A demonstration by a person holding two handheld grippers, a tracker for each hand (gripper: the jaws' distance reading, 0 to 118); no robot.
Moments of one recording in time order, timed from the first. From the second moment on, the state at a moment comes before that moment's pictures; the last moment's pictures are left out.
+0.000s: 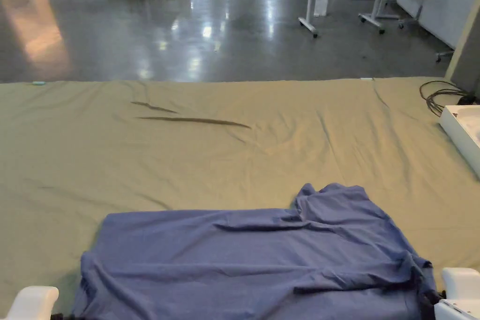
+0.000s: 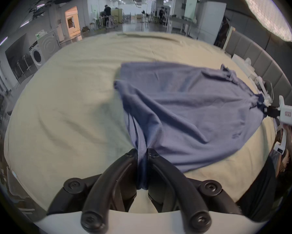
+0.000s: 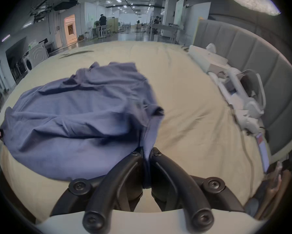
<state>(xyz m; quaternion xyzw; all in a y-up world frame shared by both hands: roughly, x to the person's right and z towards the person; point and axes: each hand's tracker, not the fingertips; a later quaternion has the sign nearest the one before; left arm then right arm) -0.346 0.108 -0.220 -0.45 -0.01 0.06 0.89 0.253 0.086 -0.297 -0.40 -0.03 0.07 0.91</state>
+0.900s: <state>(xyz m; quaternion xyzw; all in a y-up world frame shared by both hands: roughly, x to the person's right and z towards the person) -0.272 0.258 -0.038 -0.11 0.01 -0.07 0.99 0.208 0.221 -0.095 -0.18 0.05 -0.05 0.98</state>
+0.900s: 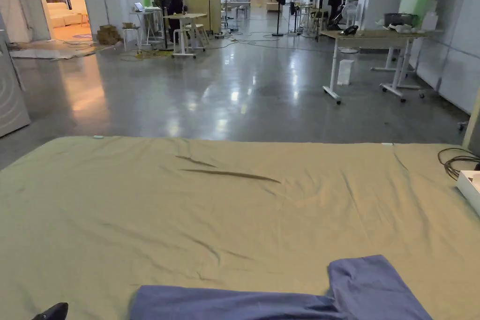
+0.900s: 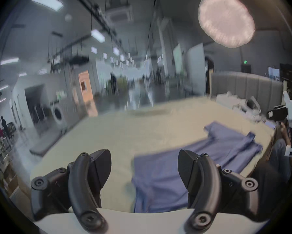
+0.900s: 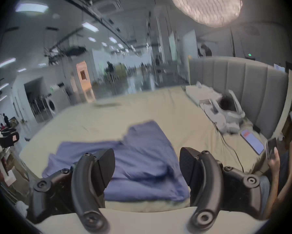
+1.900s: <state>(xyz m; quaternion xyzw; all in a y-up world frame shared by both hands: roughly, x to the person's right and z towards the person) -0.265 0.292 -0.017 -0.12 0.00 0.03 0.99 0.144 0.262 -0.066 -0.12 0.13 -0.02 0.98</state>
